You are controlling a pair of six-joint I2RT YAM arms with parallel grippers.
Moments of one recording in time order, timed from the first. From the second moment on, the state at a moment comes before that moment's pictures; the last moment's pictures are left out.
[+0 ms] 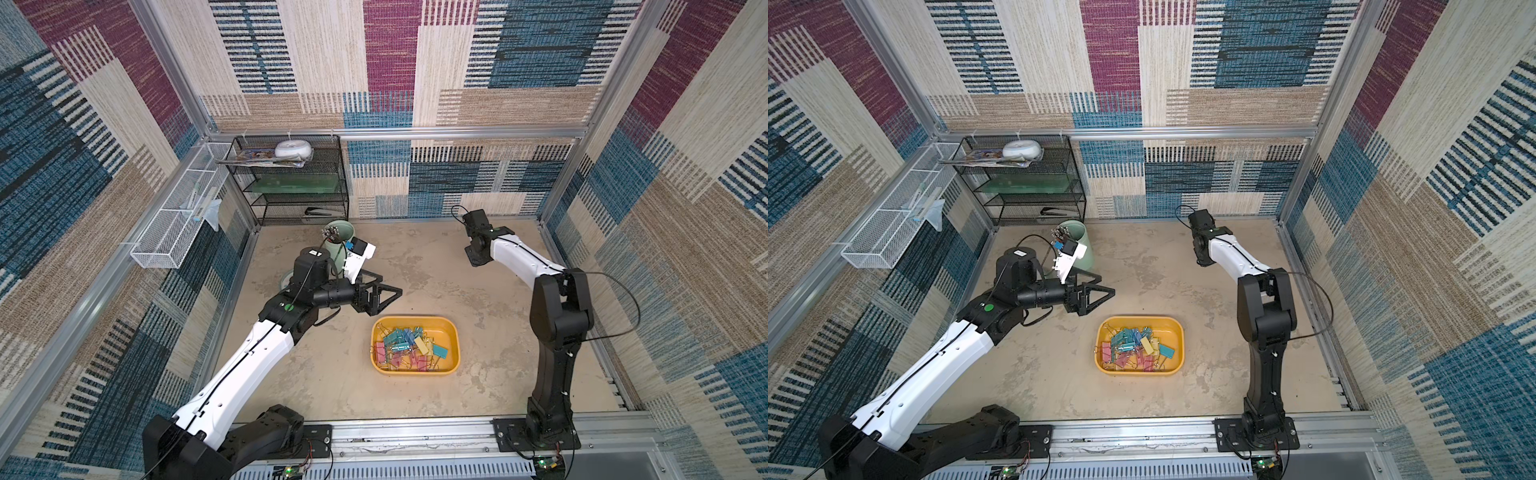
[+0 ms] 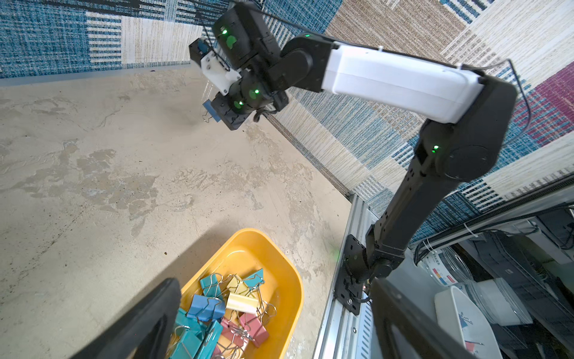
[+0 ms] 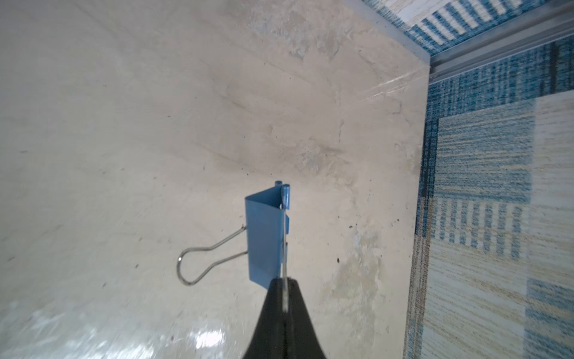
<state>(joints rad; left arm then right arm) -0.41 1.13 1.02 -0.30 0.76 -0.25 0.29 1.95 1.61 -0.70 0.48 -0.11</state>
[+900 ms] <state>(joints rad) -0.42 1.11 1.01 -0.30 0.76 -0.21 0.62 1.10 0.80 -0.61 -0.14 0.40</state>
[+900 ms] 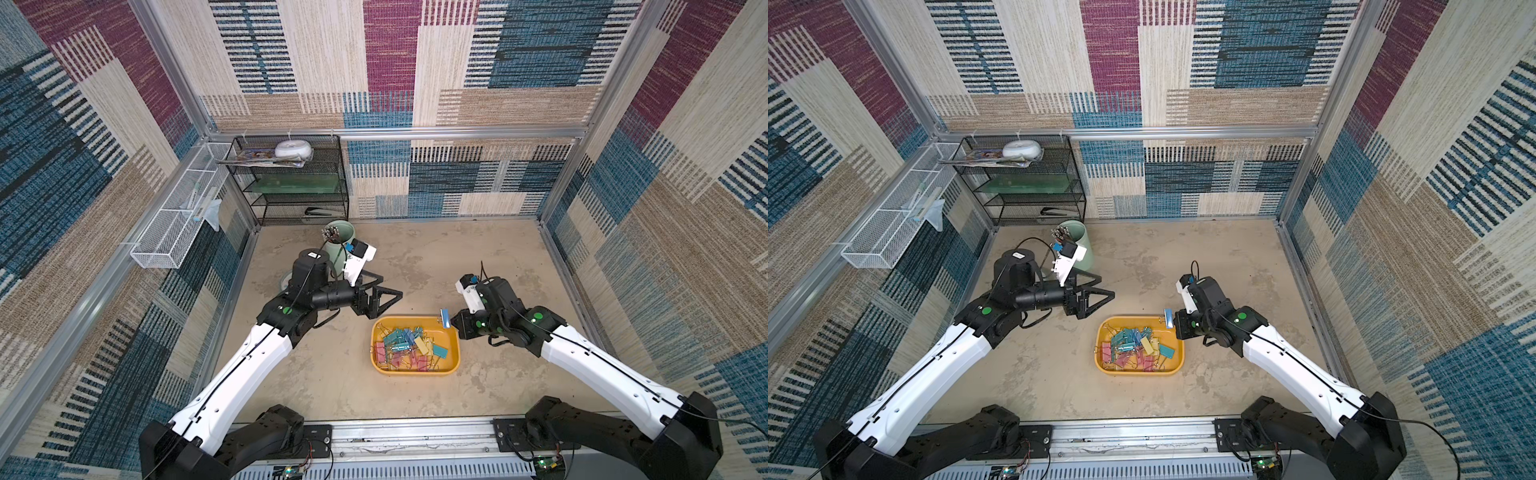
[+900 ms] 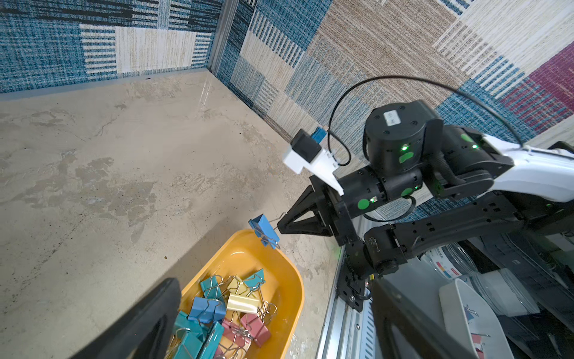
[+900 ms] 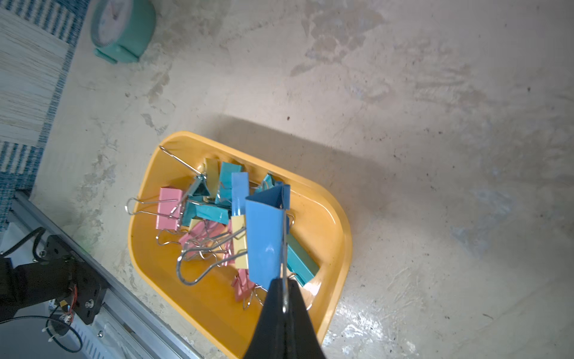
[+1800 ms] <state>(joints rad) -0.51 1.00 0.94 -0.34 0.39 -0.23 0.64 1.02 0.76 -0.44 0.14 0.50</state>
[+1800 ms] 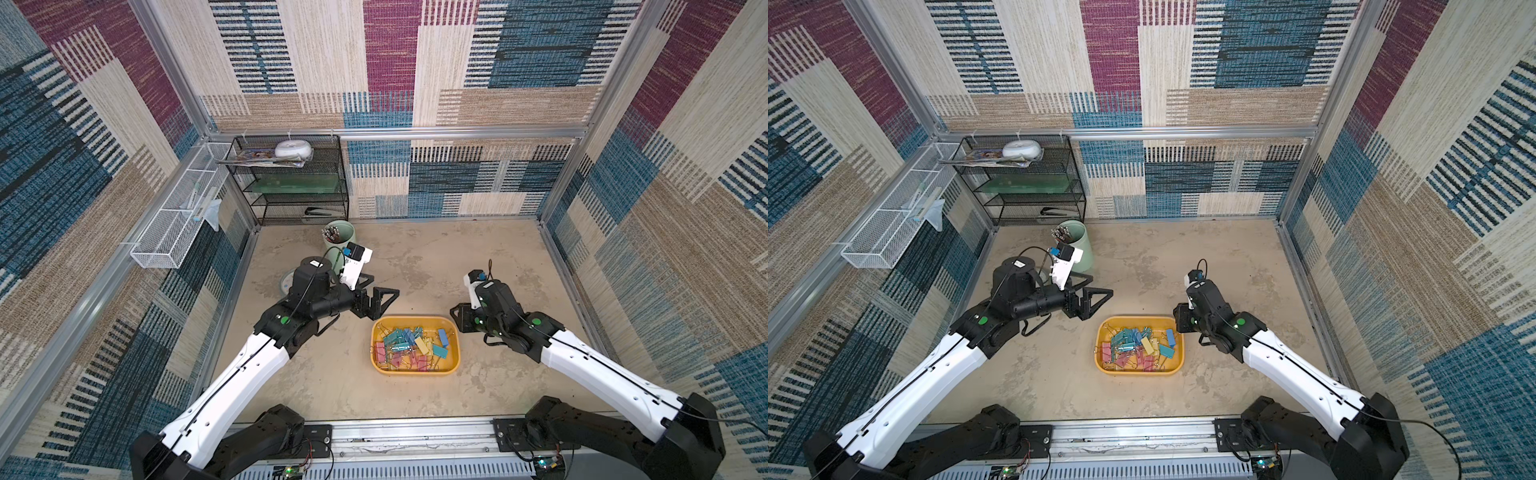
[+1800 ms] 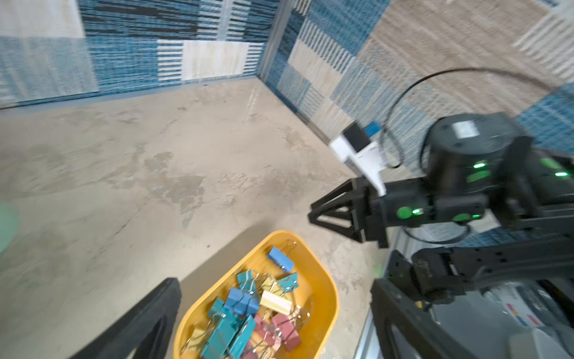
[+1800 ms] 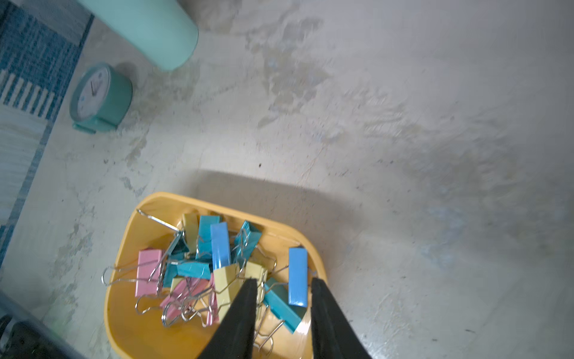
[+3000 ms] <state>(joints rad) 0.04 1.53 0.39 0.69 0.01 0.00 0.04 1.55 0.21 1.21 0.28 0.01</state>
